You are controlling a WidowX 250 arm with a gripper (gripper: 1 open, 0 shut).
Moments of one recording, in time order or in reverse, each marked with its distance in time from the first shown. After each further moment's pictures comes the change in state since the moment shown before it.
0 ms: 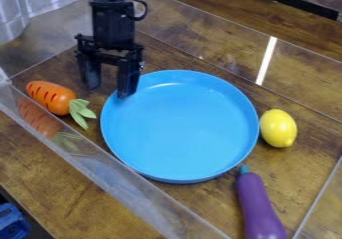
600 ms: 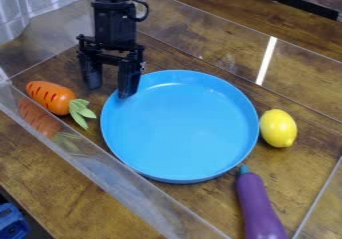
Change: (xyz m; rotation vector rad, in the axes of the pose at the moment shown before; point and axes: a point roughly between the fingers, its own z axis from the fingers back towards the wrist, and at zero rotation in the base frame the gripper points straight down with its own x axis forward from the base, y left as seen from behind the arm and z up) arm 0.002 0.001 0.001 0.003 0.007 -0.008
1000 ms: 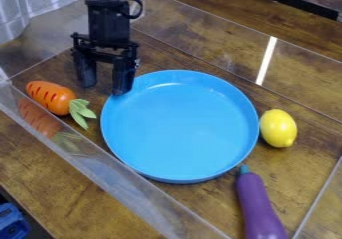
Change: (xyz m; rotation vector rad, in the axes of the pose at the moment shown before) arm -0.002 0.007 0.001 -0.006 0.003 0.012
